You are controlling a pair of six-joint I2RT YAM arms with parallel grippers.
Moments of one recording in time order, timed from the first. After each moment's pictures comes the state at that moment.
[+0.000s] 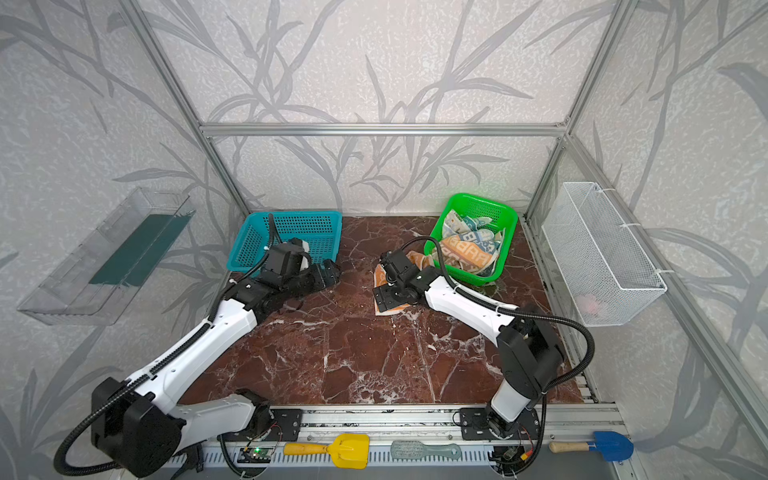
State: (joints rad) left arm -0.39 1.19 1.00 -0.53 0.05 -0.72; right arm 0.76 1.68 1.25 -0.58 0.02 0.30
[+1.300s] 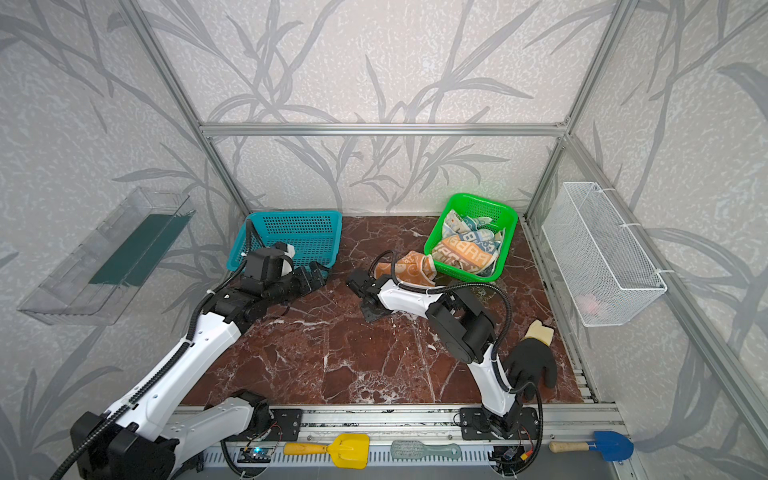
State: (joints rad) left arm -0.31 1.07 0.96 -0.58 0.15 -0.74; right arm 0.88 2.09 1.49 -0.66 0.21 0.38
